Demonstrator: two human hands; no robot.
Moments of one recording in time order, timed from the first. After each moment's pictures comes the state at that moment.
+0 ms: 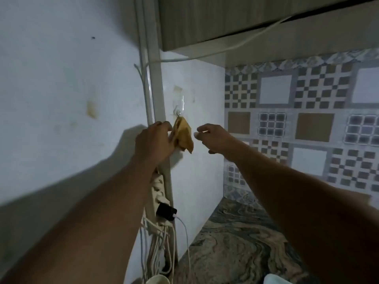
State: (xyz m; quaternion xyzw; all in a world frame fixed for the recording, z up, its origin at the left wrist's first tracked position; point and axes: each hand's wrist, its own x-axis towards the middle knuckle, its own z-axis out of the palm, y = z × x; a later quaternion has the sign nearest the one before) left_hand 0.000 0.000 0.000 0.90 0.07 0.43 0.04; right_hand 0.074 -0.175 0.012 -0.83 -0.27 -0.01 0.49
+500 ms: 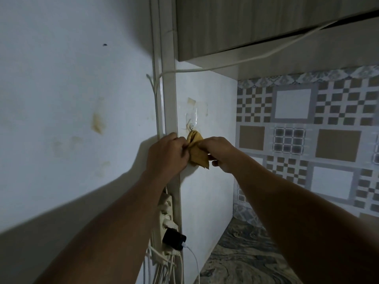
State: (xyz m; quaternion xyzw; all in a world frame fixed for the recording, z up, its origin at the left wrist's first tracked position) left_hand 0.038 0.021 -0.010 0.87 -0.01 0.49 0.04; right_hand 0.115 -0.127 0.015 -0.76 -0.18 0.06 0.61
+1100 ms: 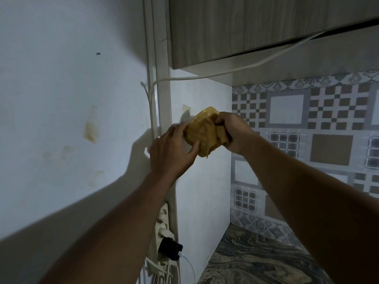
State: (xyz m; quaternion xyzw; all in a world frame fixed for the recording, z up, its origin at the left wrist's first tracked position) left_hand 0.039 -0.006 0.010 0.82 -0.01 0.55 0.12; right_hand 0.115 -0.170 0.077 -0.64 -0.23 0.03 0.73
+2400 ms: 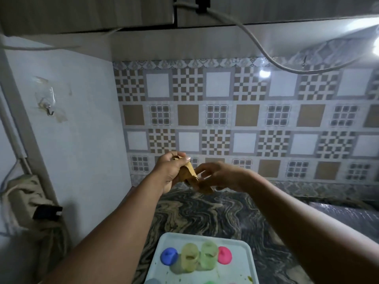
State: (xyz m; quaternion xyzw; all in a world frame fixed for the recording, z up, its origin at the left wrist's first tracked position) left_hand -0.017 -0.338 -0.086 0.68 -0.03 -0.01 0.73; right_hand -0.057 -0.522 -0.070 -0.88 -0.15 0.13 0.43
